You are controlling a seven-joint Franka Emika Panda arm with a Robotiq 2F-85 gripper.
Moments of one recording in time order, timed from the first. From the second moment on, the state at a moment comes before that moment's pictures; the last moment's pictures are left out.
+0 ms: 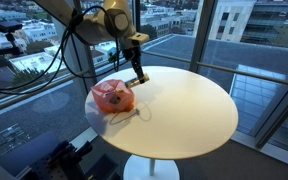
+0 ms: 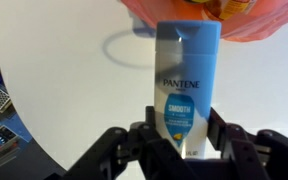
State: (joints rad) arm 0.11 0.08 -0.06 -2.20 -0.34 2.41 0.92
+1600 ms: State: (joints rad) arm 0.22 0.19 0.06 -2.19 -0.37 2.34 0.94
